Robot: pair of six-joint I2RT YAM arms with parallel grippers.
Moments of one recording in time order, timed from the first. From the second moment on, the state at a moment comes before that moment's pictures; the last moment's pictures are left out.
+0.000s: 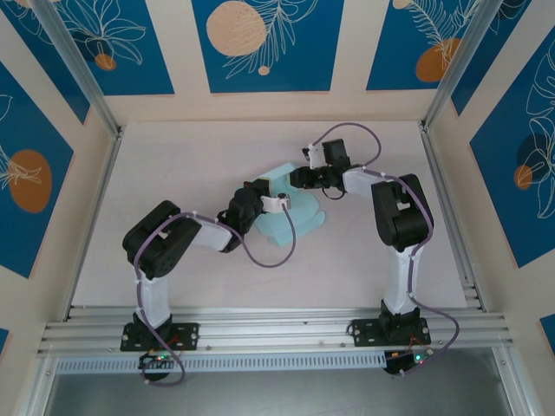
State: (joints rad) left arm -0.70 1.93 0.83 0.90 -0.28 1.29; right arm 0.31 2.06 1.32 -0.08 -0.56 0.23
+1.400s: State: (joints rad) left arm -0.48 1.19 0.71 0.05 -0.24 -0.10; right arm 0.56 1.83 1.15 -0.17 0.08 0.19
